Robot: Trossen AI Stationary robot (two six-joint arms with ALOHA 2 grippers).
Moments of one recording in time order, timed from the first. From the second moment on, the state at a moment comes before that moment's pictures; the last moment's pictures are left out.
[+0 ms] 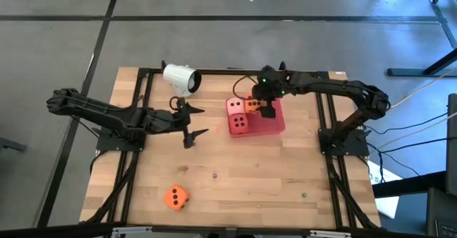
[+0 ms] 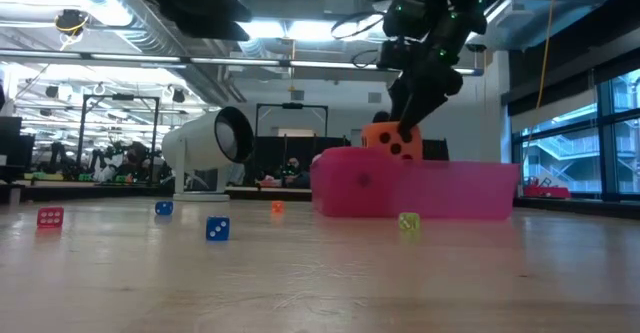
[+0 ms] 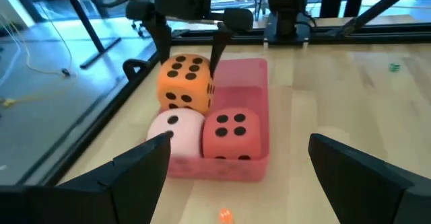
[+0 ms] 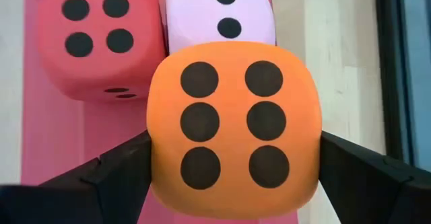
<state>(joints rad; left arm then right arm) -0.13 0.95 0.66 -0.01 -0.46 -0.03 -0.40 1.57 1.15 -0.63 -0.10 -0.47</state>
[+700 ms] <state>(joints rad) 0.13 1.36 0.66 0.43 -0.32 0.02 -0.44 1.72 1.15 -0.58 -0.18 -0.58</state>
